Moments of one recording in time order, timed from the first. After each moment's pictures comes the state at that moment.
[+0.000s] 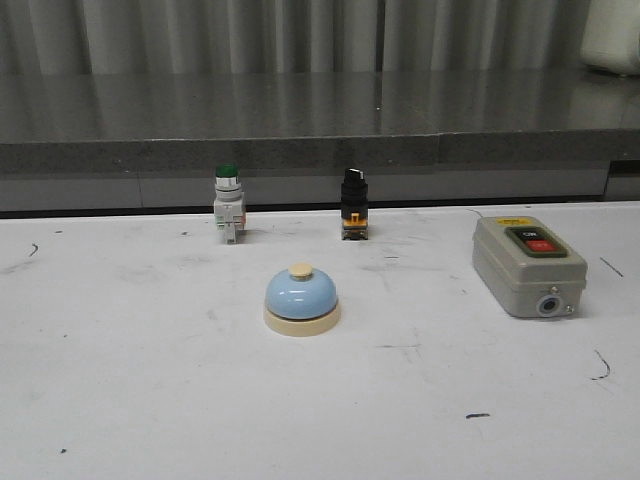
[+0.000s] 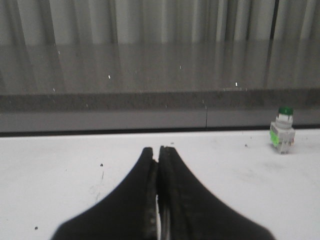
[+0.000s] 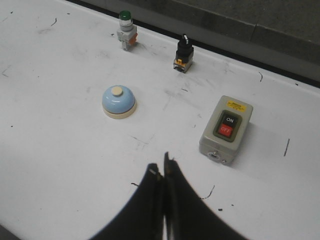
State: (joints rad) left arm 0.03 0.00 0.00 0.01 0.08 -0.02; right arm 0.47 0.59 -0.74 0.07 0.74 -0.04
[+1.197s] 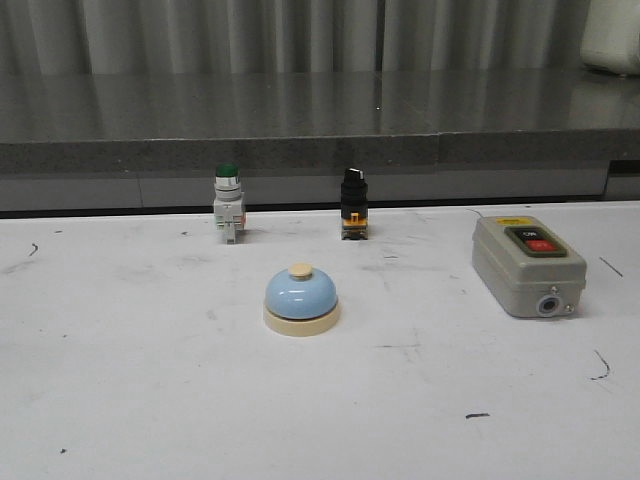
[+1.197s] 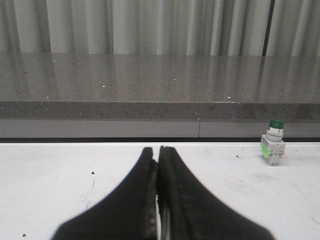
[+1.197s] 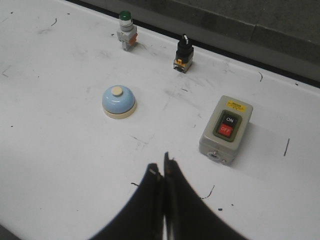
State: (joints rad) left arm 0.01 0.00 0.00 -0.01 0.06 -0.02; right arm 0.47 0.59 -0.74 0.07 0.74 -0.04
